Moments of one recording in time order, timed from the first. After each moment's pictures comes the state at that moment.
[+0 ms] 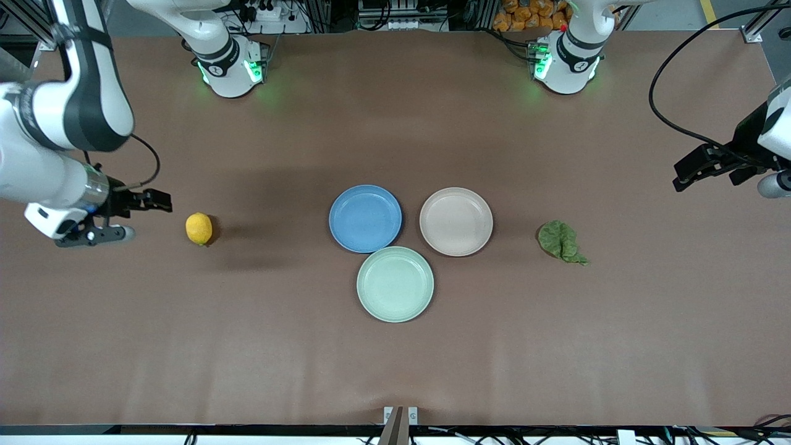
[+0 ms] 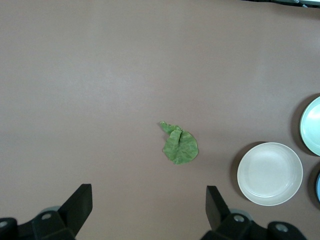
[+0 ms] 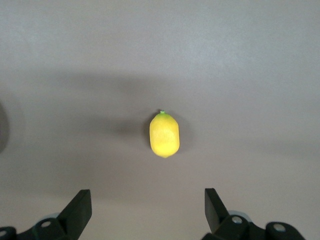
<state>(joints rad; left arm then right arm) 0.00 0.04 -0.08 -1.53 0.02 1.65 -0.17 0.06 0.10 -0.08 -1.87 0.02 1.81 -0.15</state>
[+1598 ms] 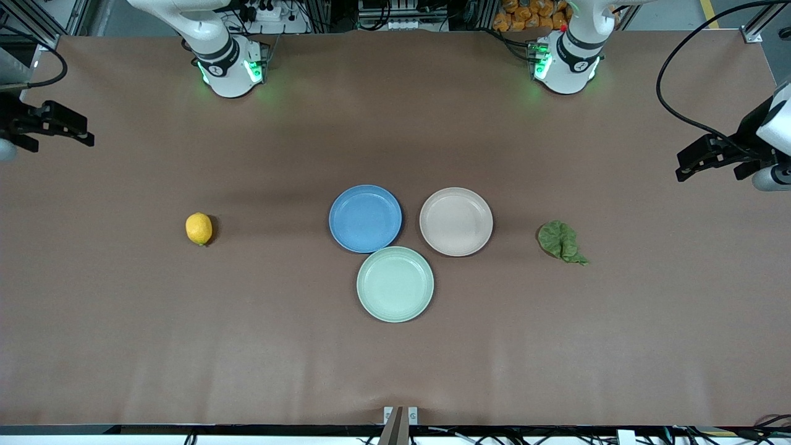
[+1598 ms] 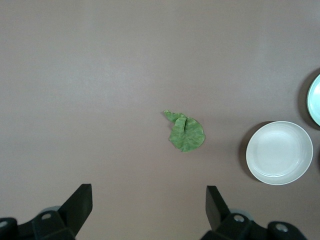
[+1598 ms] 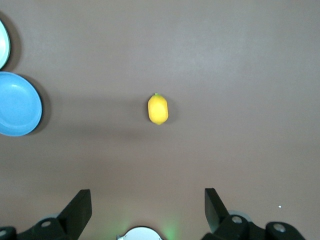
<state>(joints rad) 0.01 0.04 -0.07 -1.52 0.02 1.60 -0.08 0.04 0.02 -0.08 -1.48 0.00 1.40 -0.14</state>
